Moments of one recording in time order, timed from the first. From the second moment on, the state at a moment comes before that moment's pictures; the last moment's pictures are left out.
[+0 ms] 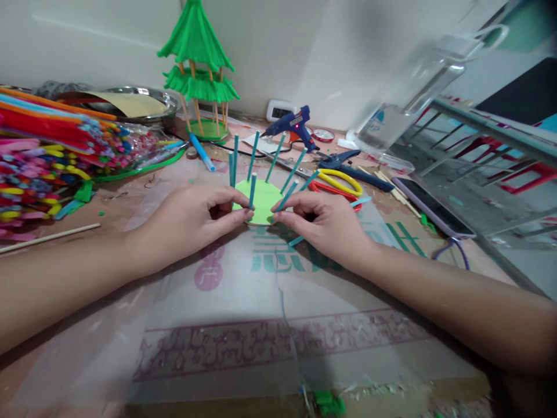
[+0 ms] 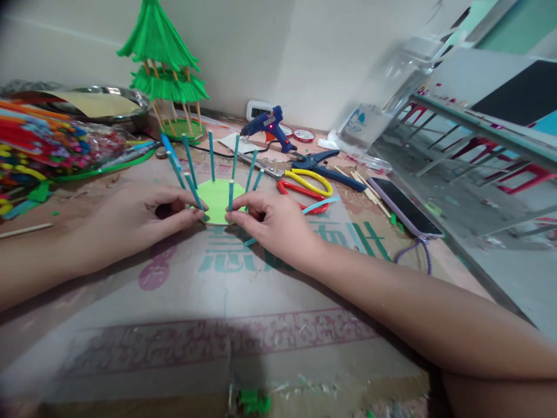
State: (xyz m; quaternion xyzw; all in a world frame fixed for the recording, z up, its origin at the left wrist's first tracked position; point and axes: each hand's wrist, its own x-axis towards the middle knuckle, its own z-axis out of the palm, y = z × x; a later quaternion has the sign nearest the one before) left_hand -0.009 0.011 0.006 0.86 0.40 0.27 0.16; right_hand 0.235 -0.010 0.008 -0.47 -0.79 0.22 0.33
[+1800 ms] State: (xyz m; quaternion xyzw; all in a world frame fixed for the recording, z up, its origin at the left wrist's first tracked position) left_hand -0.021 0.022 0.008 0.83 0.40 0.37 0.12; right_hand 0.254 0.004 0.015 -0.47 -0.78 0.15 0.39
